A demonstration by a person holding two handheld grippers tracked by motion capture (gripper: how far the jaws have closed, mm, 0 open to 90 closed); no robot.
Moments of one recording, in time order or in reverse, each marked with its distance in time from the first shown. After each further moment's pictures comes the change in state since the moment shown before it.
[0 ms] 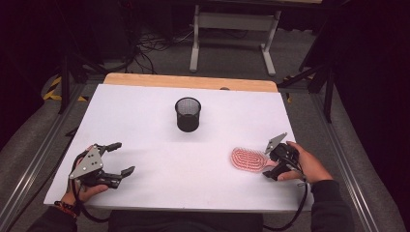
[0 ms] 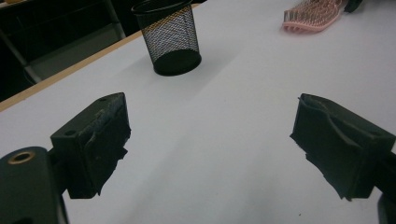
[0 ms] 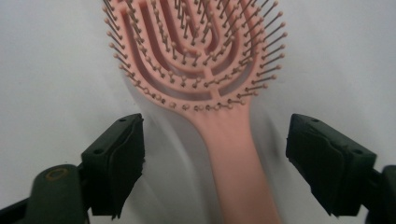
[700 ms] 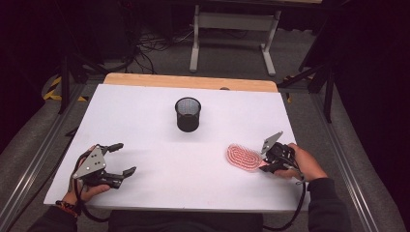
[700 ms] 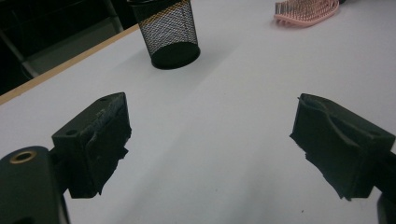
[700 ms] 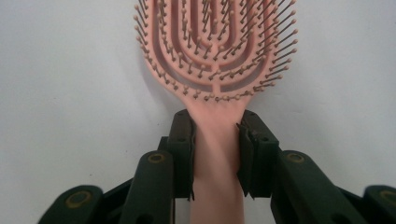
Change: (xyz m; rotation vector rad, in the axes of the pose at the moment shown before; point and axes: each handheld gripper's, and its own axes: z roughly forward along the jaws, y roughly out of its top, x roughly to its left) left arm 0.000 -0.002 0.005 0.028 -0.005 0.002; right arm 0.005 0.011 0.000 -0.022 0.042 -0.059
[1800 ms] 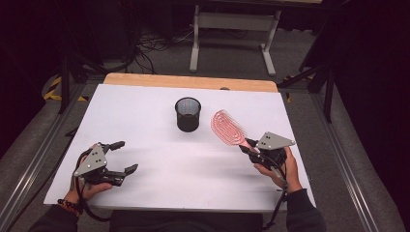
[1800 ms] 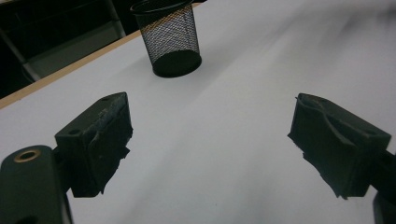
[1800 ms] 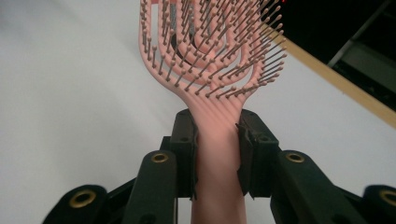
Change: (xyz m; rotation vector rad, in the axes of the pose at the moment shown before) left arm 0.000 0.007 0.005 -0.022 -0.002 -0.016; right arm 0.048 0.040 -0.028 -0.651 -0.308 0.130
